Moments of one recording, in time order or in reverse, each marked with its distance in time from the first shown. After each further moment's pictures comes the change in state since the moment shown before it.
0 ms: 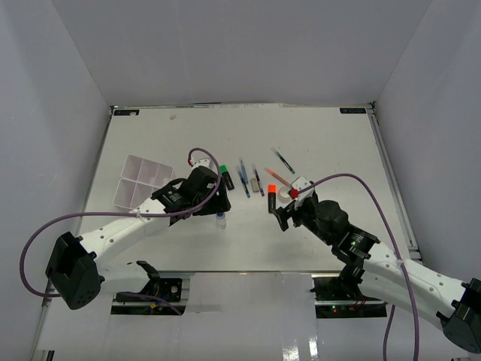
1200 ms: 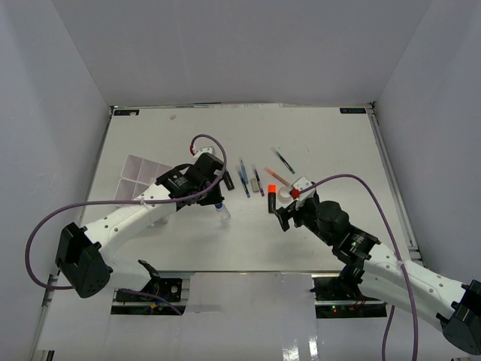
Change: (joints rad) left arm -0.004 0.103 0.210 -0.198 -0.068 -0.008; right arm -0.013 -0.008 -0.015 -0.001 0.003 0.006
